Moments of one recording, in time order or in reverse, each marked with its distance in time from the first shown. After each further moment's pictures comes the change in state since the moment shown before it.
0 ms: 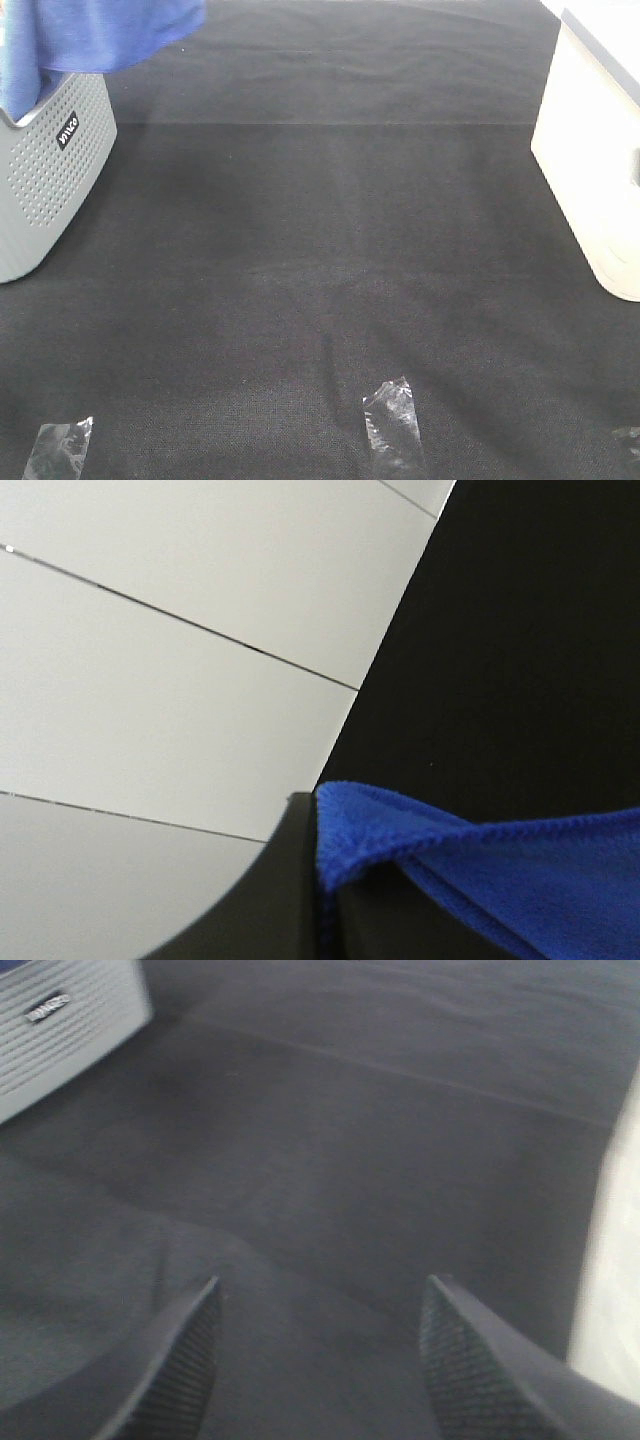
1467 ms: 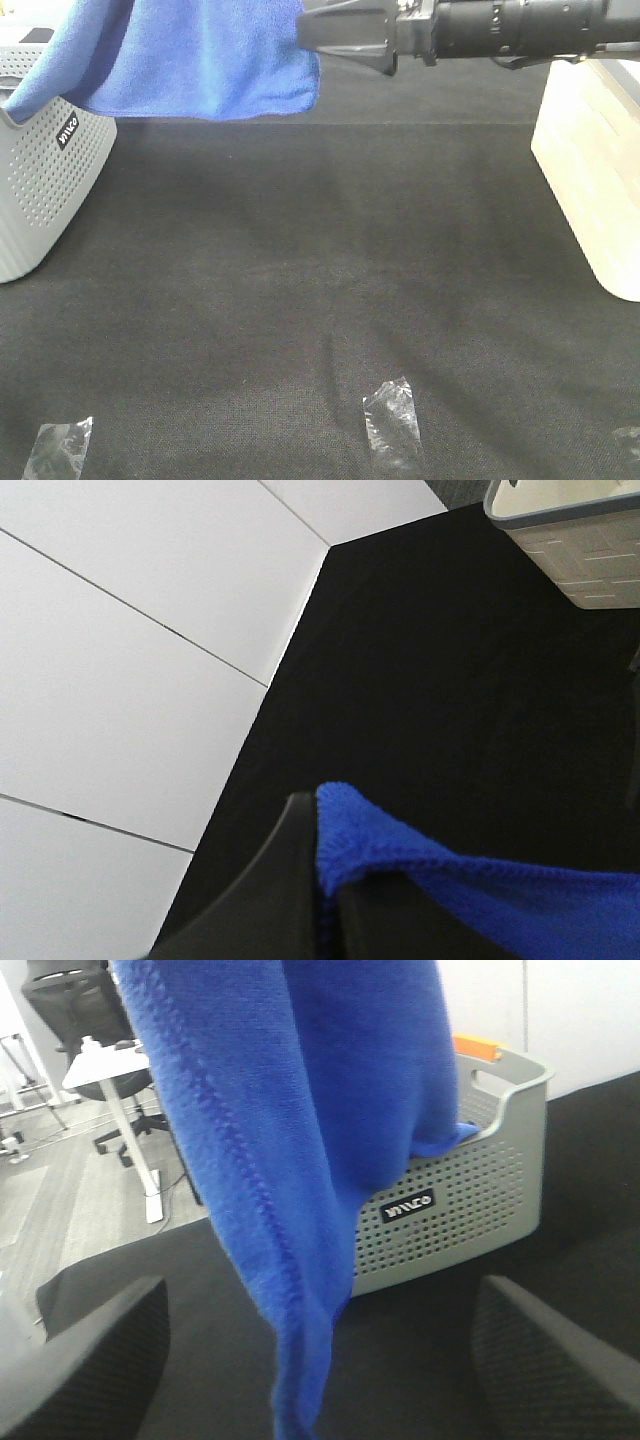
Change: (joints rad) left arm -0.152 0.024 0.000 -0.229 0.039 -0.009; right arm 0.230 1.098 -0.637 0.862 0.454 -0.960
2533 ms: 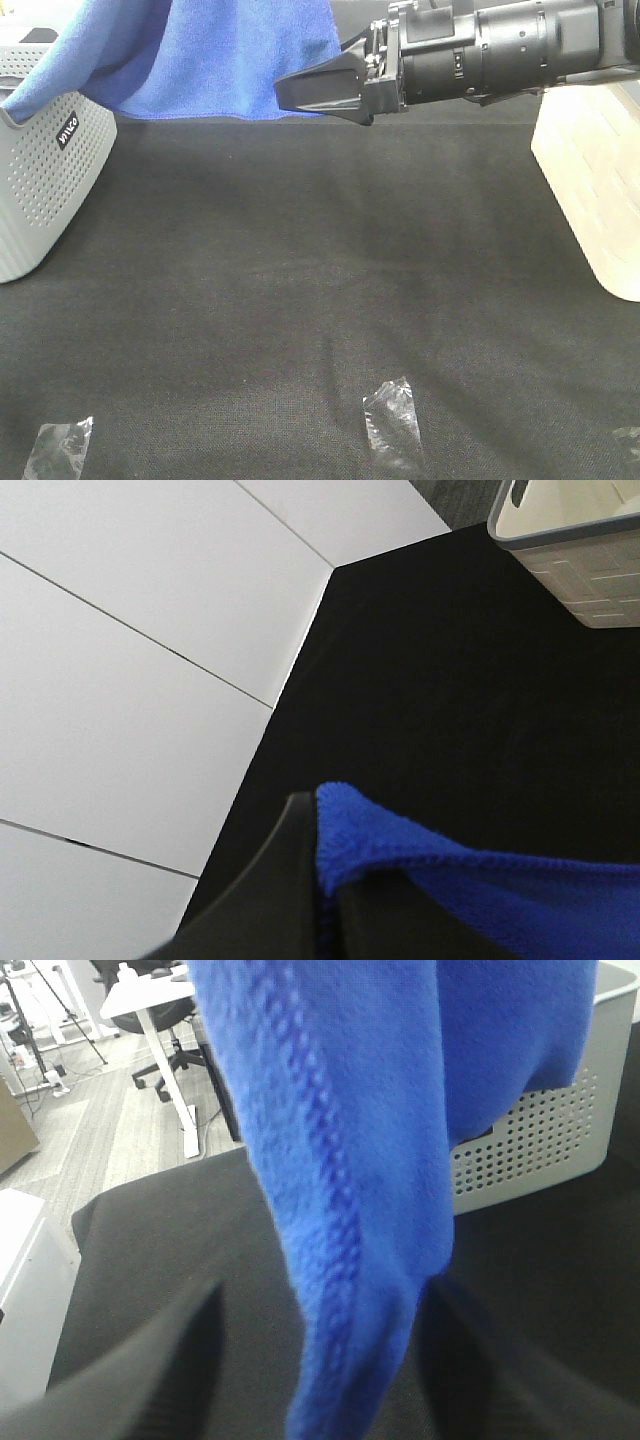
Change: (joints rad) left arm 0.000 0.024 0.000 -0.034 -0.057 0.024; right arm 0.048 0.055 -0.003 -0.085 -0.021 0.009
